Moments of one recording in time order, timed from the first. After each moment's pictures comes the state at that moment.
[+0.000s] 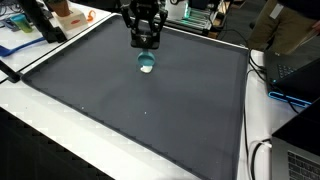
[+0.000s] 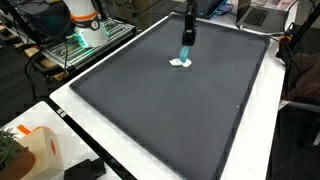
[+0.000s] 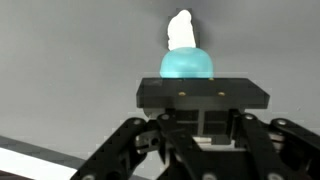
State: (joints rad) arm 0.08 0.13 0.10 -2.18 -0.11 2.40 -0.10
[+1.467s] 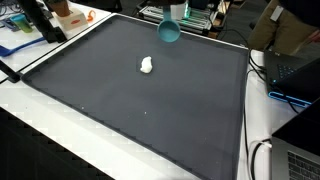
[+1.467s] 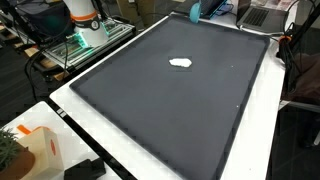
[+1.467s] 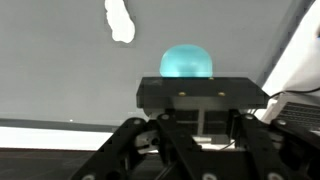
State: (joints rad) arm 0.11 -0.14 0.11 -2.17 0.19 2.24 -0.11
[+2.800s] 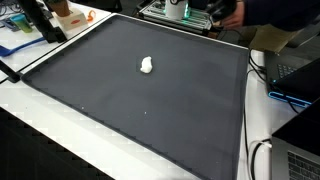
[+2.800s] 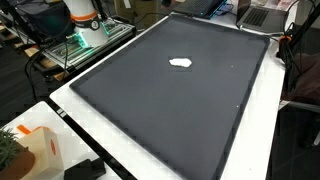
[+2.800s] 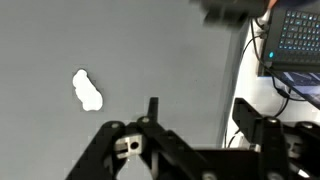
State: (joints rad) arm 0.13 -0.24 0.10 -2.17 0.32 1.91 -0.01
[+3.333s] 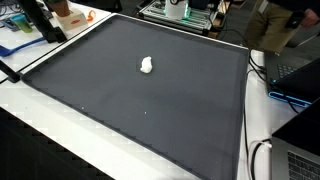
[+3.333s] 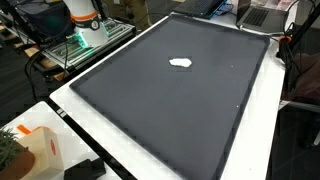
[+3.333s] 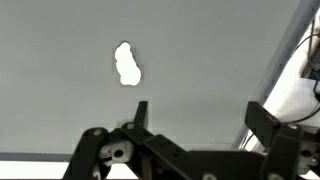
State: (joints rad) arm 0.10 -0.36 0.05 -2.41 0.24 2.19 -0.24
